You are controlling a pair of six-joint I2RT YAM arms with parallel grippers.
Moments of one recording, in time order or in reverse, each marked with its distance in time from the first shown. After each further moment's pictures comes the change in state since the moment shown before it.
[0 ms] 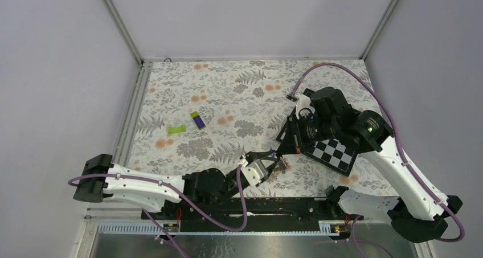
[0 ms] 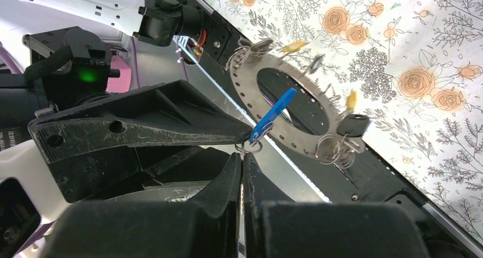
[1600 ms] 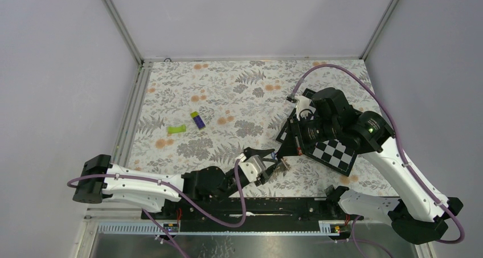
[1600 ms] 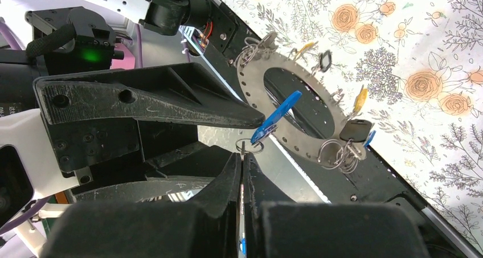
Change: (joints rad) left arm 0.027 -0.005 0.002 -0.024 0.035 -0.092; right arm -0.013 -0.012 -0.017 0.002 -0.061 -0.045
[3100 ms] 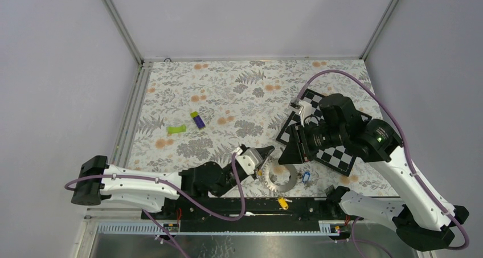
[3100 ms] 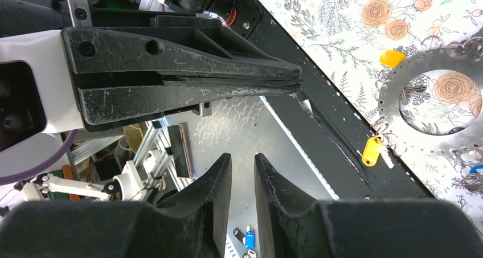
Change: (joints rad) left arm 0.038 -0.025 -0.001 -0.019 -0.021 0.003; right arm 0.008 -0.074 -0.042 0.024 -0.075 -0.002
